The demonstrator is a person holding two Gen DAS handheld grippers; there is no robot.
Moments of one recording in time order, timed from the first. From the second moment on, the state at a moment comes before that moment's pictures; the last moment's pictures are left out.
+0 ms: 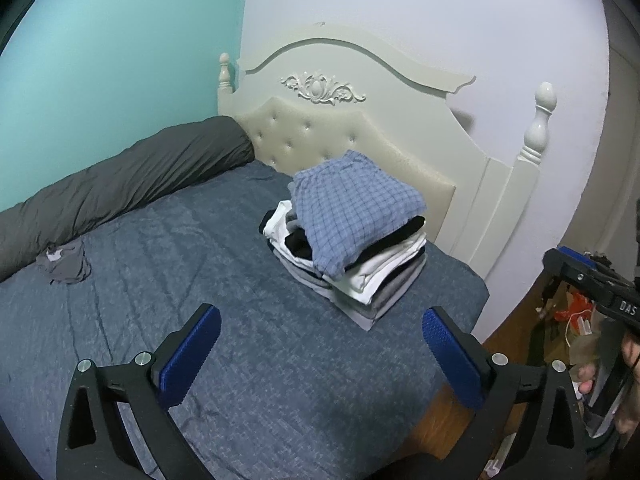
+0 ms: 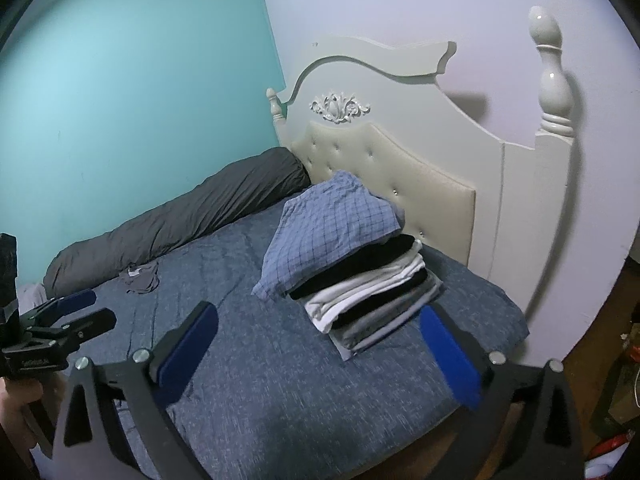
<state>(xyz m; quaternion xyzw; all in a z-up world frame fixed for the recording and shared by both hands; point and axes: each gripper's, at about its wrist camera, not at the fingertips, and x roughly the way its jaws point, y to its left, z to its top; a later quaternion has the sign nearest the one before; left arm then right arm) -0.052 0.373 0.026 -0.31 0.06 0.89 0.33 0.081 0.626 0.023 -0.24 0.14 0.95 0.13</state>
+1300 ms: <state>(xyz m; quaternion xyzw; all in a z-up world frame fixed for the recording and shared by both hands) 0.015 0.325 0.013 -0.26 0.07 0.90 0.33 0.149 0.563 0.009 -0.23 0.12 0.95 0.14</state>
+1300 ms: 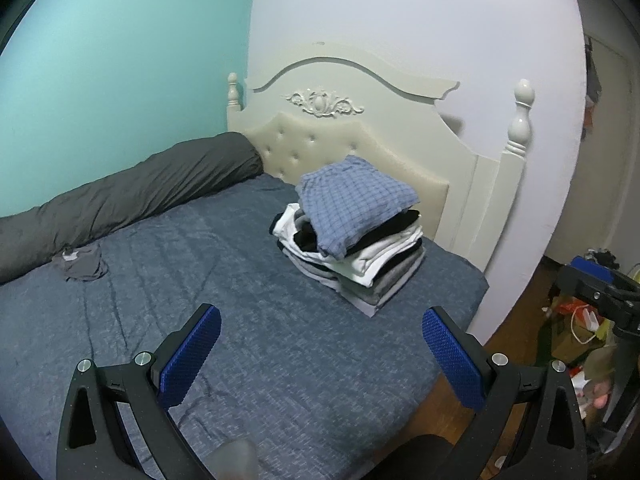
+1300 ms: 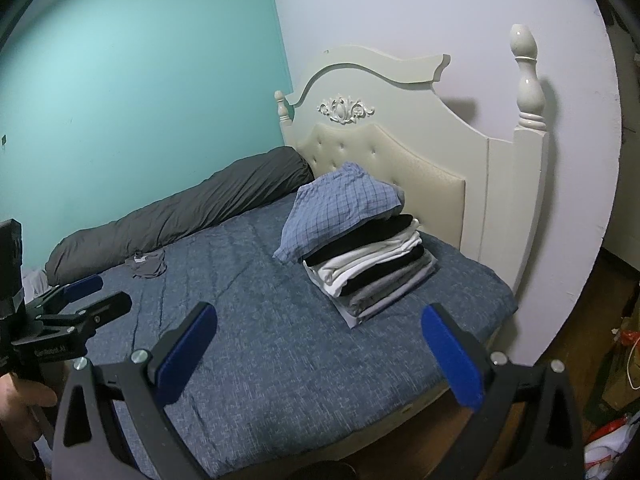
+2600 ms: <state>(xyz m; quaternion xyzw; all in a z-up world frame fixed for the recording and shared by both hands) 0.023 0.312 0.008 -0.27 0.06 0.90 0.34 0.153 0.556 -0.009 -0.24 0.12 0.95 0.15</state>
